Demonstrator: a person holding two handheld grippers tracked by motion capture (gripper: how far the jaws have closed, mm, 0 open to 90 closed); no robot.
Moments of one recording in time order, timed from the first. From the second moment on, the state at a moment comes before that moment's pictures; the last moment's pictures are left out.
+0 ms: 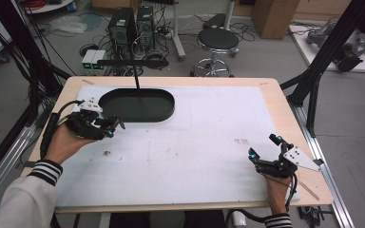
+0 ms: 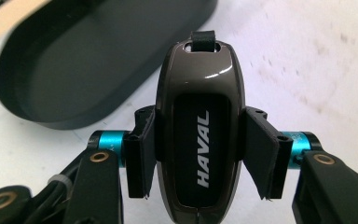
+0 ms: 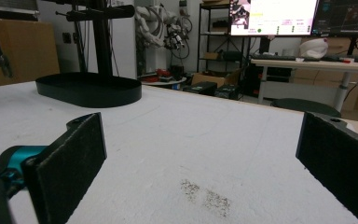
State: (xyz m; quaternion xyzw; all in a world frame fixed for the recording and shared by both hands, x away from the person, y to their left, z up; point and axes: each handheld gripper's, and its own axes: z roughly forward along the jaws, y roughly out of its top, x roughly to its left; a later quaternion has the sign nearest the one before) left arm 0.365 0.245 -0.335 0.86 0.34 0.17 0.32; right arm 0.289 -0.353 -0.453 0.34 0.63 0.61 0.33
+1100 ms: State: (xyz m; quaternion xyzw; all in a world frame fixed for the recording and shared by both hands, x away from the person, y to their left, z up) left arm 0.425 0.273 -0.262 0.78 0.44 0.26 0.35; right arm 0.289 -0.354 -0.453 0.34 0.63 0.61 0.33
